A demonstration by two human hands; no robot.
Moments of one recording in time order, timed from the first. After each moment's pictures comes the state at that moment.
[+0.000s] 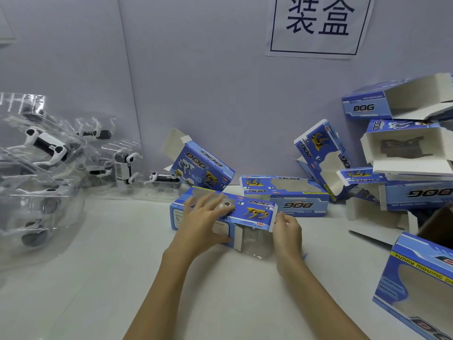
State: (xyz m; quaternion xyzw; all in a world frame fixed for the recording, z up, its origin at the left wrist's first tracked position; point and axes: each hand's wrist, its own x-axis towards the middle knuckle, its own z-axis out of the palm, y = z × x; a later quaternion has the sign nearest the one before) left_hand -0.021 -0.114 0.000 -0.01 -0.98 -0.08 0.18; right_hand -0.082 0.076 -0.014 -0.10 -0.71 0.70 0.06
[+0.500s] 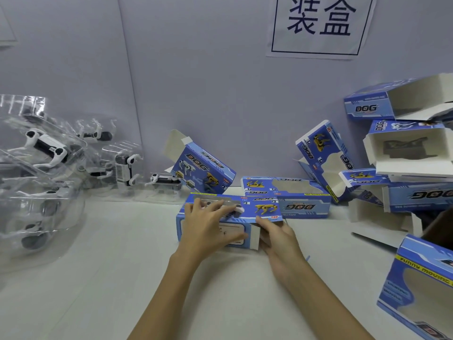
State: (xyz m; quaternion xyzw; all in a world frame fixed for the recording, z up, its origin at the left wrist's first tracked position) left_hand -0.021 -0.100 -0.006 0.01 -0.94 -0.09 0.32; right_hand -0.064 0.073 -0.006 -0.01 -0.55 0.83 -0.11
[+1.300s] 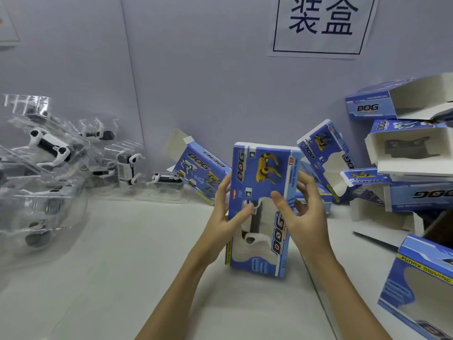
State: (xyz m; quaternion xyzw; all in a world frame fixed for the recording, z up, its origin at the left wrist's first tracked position) left_hand -0.012 -0.059 0.015 -0.11 -0.68 -0.69 0.21; right_hand -0.066 0.115 0.033 0.31 -0.64 0.66 0.23
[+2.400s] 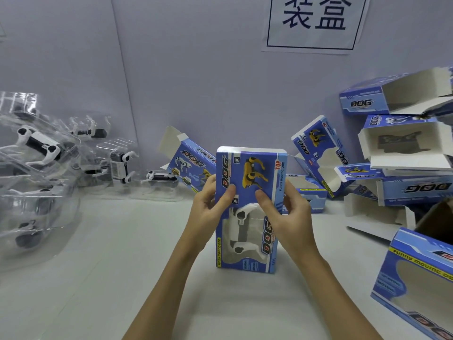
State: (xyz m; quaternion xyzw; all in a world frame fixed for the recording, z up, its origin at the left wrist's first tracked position) left_hand -0.002 -0.066 0.038 -0.11 -0.64 -0.72 0.26; right_hand -0.051 0.099 0.031 0.32 -0.63 0.68 0.19
